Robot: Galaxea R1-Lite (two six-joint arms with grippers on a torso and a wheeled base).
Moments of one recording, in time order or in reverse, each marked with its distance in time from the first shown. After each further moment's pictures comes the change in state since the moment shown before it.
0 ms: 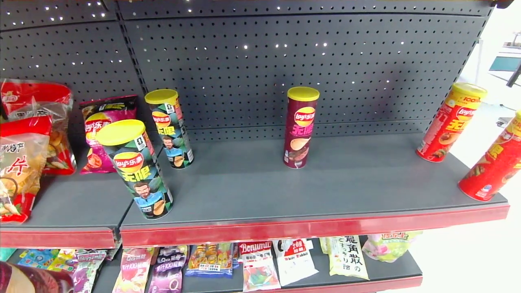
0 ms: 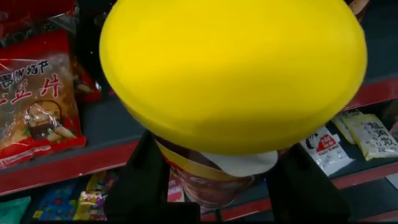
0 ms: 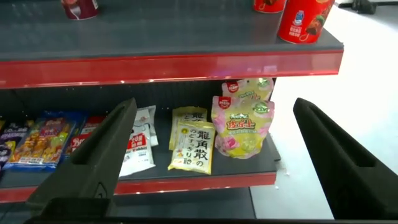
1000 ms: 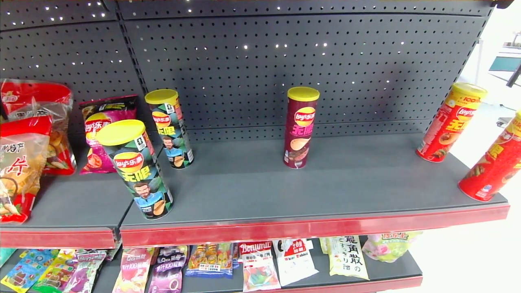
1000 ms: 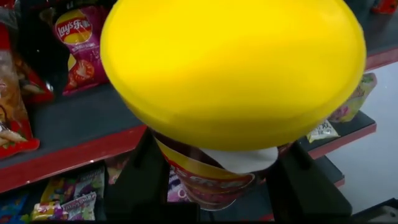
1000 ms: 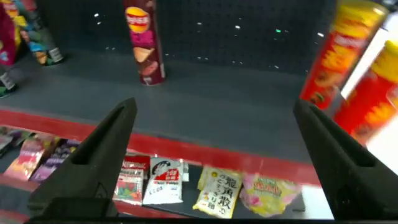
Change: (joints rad) left arm -0.105 -0.064 -0.111 0.202 -0.071 -0.071; right arm 0.066 0.578 -0.513 -0.081 0.199 -0.046
